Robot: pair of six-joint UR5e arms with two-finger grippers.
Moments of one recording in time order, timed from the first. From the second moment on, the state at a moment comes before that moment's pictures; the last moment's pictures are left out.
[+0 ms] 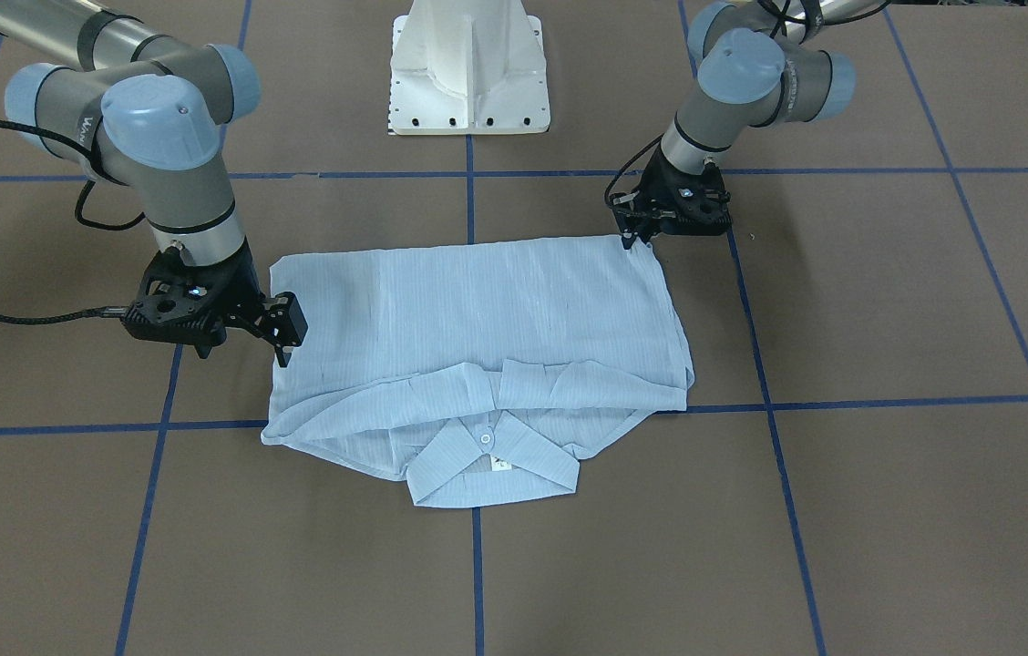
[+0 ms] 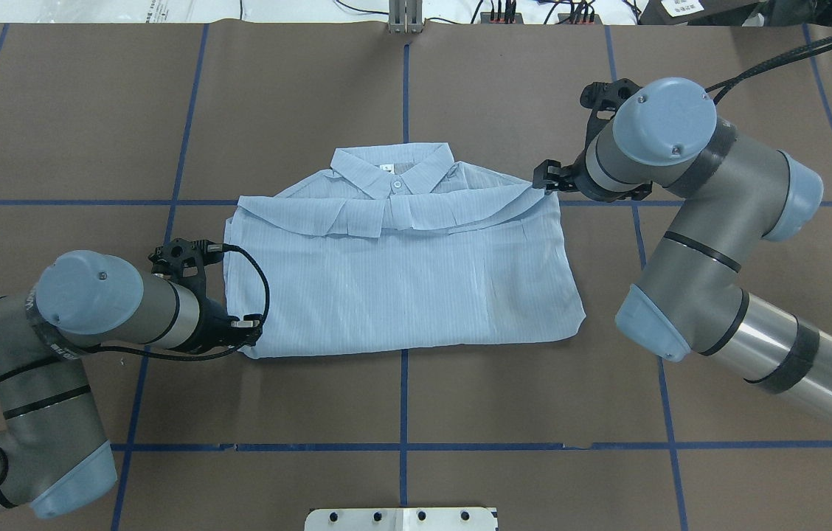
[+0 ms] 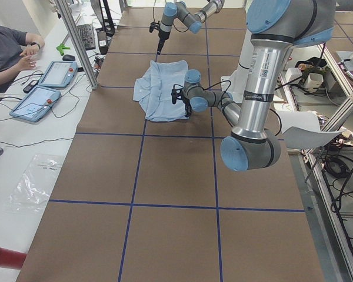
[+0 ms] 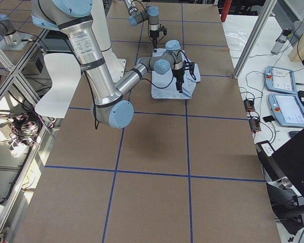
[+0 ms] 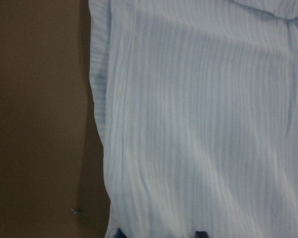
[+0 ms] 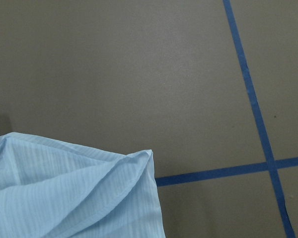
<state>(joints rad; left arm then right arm) -0.48 -1.80 -1.85 -2.02 -1.88 -1.38 0.73 -1.11 1.75 -1.48 1.77 1.19</state>
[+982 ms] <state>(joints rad) -0.66 -1.69 -1.84 -2.01 -1.85 -1.18 0.72 -1.10 1.75 -1.48 1.77 1.19</state>
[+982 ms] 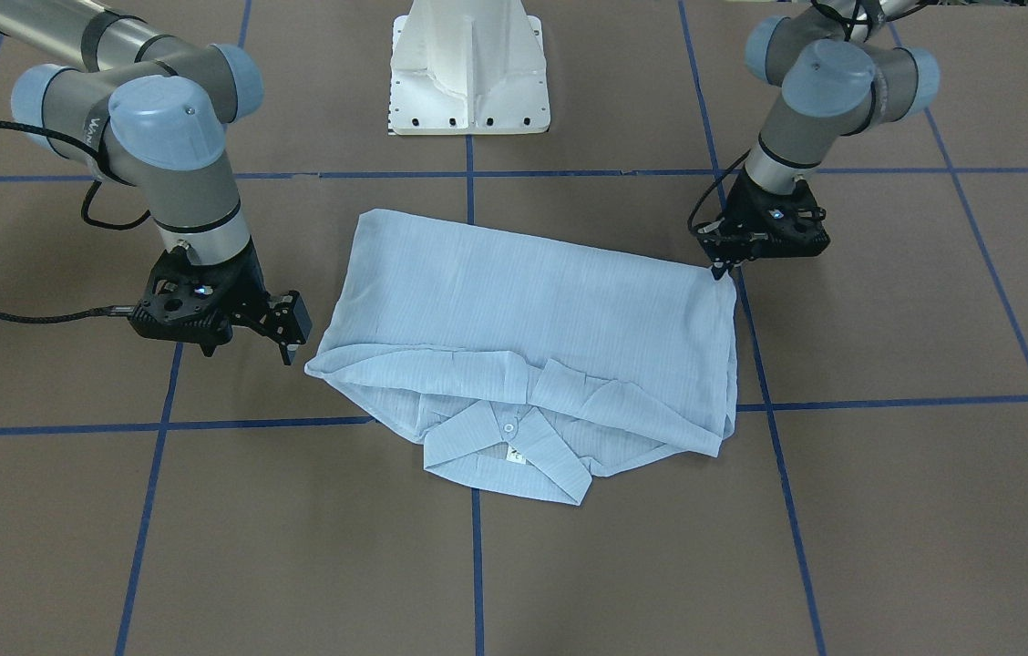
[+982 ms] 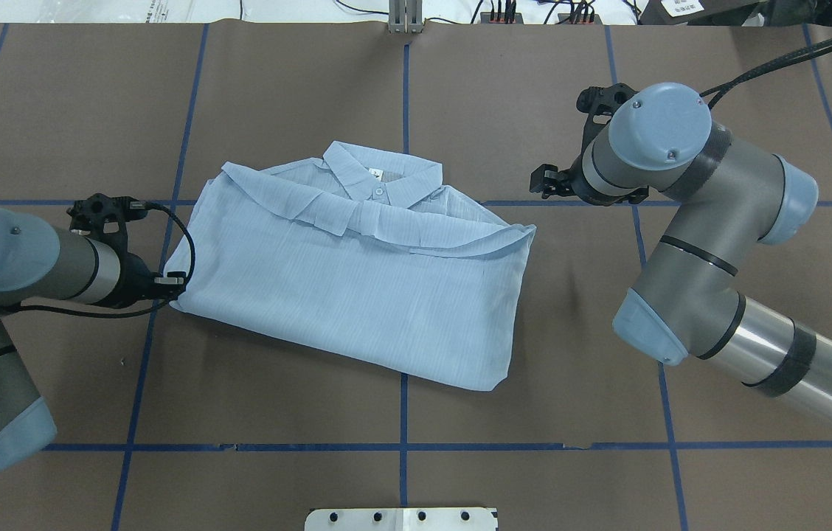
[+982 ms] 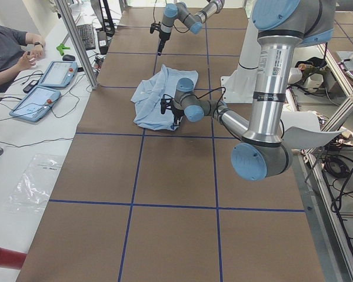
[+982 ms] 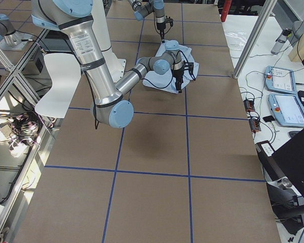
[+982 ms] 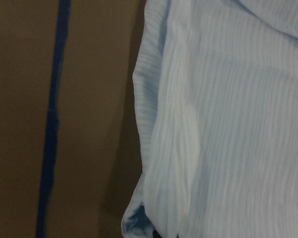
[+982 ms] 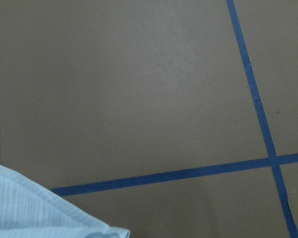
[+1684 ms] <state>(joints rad) -0.88 -2.04 -1.43 -2.02 -1.82 -0.96 0.71 -1.09 1.75 -1.48 1.77 1.20</state>
